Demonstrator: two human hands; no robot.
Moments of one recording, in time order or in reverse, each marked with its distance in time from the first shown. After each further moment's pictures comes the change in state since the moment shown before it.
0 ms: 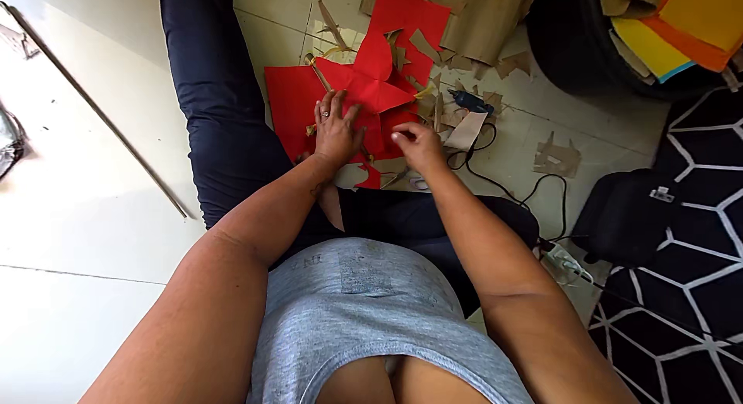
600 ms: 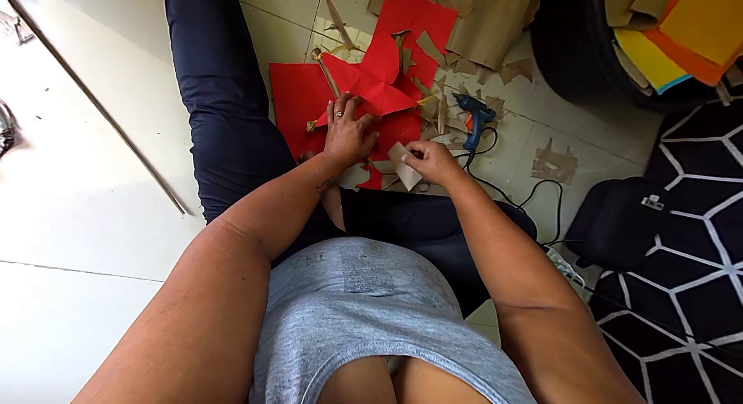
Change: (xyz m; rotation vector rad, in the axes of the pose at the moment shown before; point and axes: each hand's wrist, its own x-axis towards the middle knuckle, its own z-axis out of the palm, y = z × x) left_hand 0.004 0.001 0.011 -0.017 -0.100 0.050; right_hand -0.007 0.026 -0.021 -0.124 -0.298 -0.060
